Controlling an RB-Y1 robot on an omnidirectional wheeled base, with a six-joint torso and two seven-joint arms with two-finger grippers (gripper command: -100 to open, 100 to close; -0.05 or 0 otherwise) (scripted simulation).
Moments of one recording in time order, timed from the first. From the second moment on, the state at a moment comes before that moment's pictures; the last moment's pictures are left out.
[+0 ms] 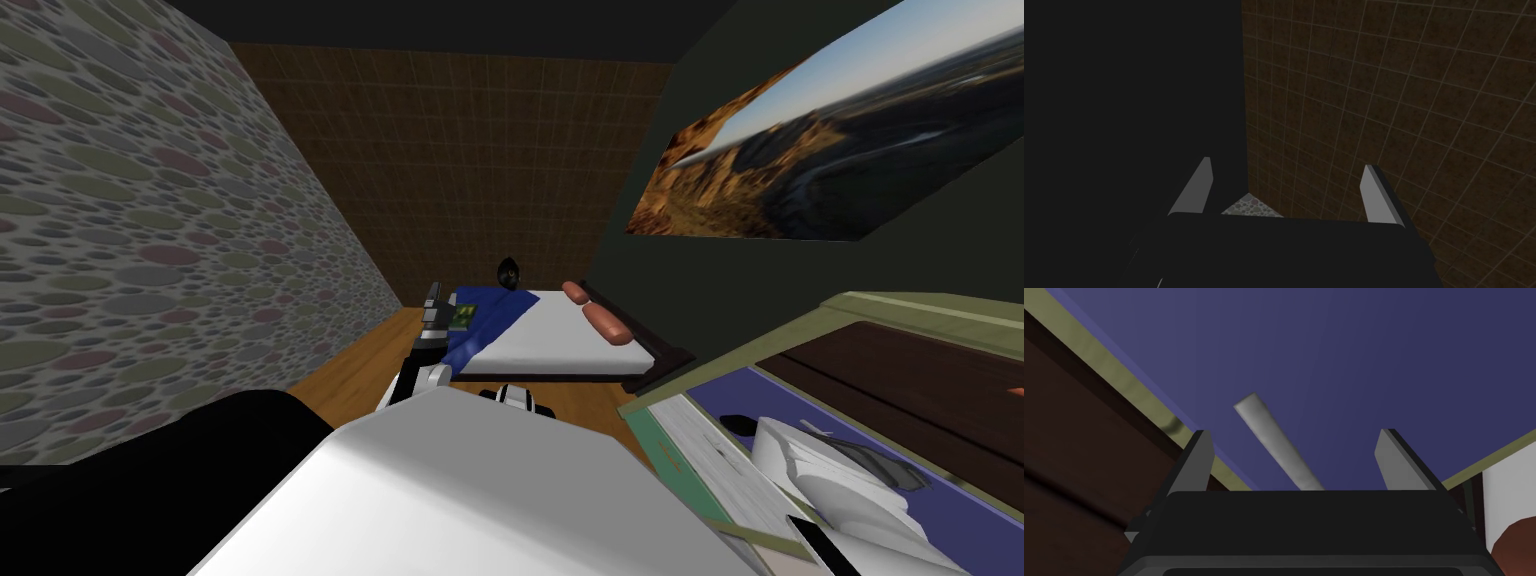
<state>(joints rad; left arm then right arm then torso) 0.52 -0.03 0.03 -2.35 0.05 -0.36 0.01 -0.21 -0.92 0.02 -0.48 0.82 0.51 0.56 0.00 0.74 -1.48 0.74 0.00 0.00</state>
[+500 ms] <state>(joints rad) 0.52 -0.03 0.03 -2.35 0.05 -0.36 0.01 -0.16 -0.90 -0.03 -0.54 0.81 0.55 0.61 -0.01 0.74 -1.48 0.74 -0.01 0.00</state>
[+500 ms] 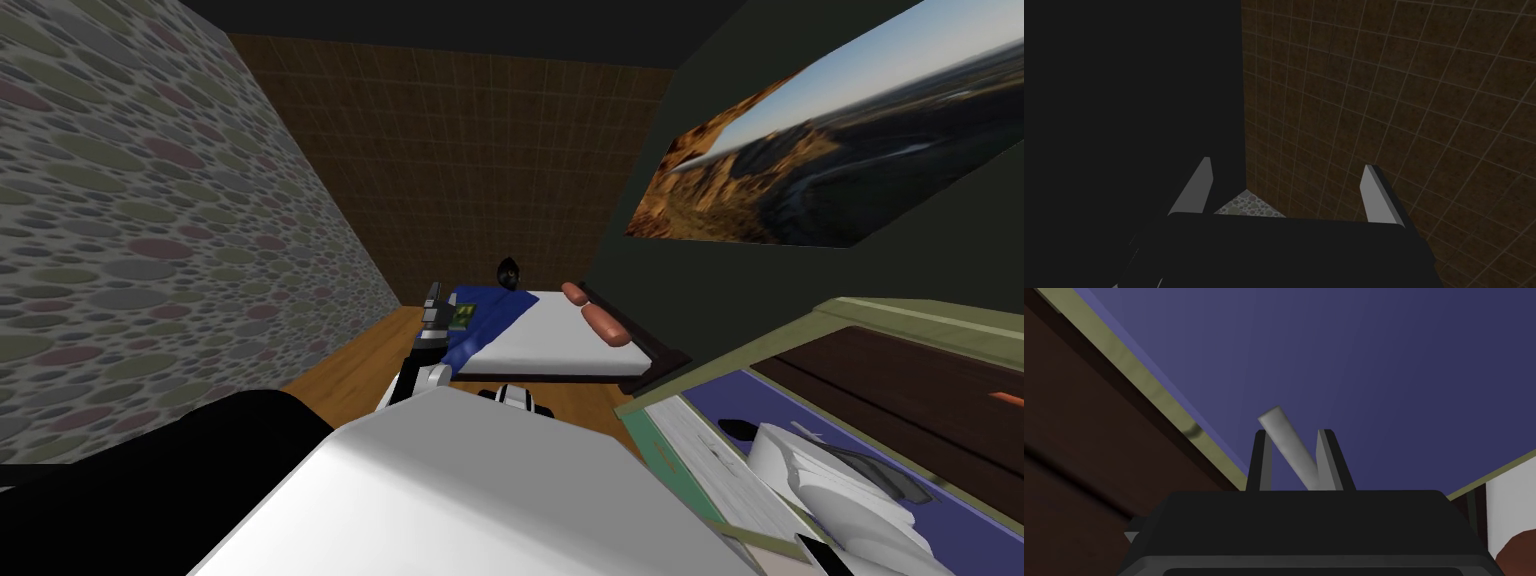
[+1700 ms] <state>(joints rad) 0.52 -0.03 0.03 -2.35 0.05 -0.36 0.01 -0.01 -0.83 -0.14 -0.81 0.76 0.66 0.75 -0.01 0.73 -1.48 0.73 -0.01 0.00</state>
